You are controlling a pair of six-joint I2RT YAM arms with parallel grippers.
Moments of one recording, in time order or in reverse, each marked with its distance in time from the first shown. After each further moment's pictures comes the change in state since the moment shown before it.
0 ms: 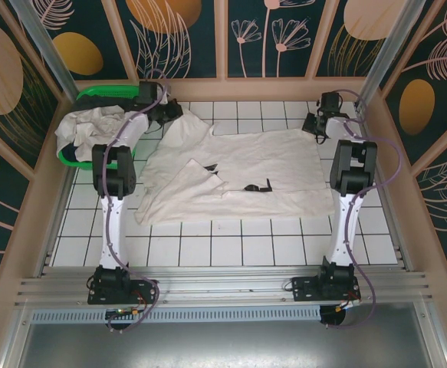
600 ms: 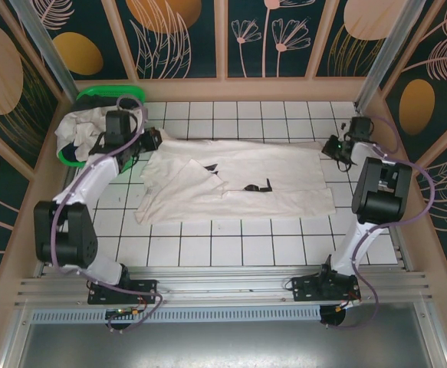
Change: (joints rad) left arm 0.016 -0.917 -1.051 0.206 -0.103 0.094; right arm -0.177 -0.463 -0.667 0.157 -0.193 0.043
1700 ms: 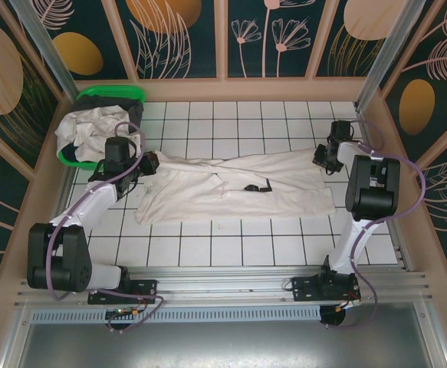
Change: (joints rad) left arm 0.000 -0.140 -0.269 0.105 -0.046 -0.020; right arm 0.128 0.041 0.015 -0.135 0.264 0.031
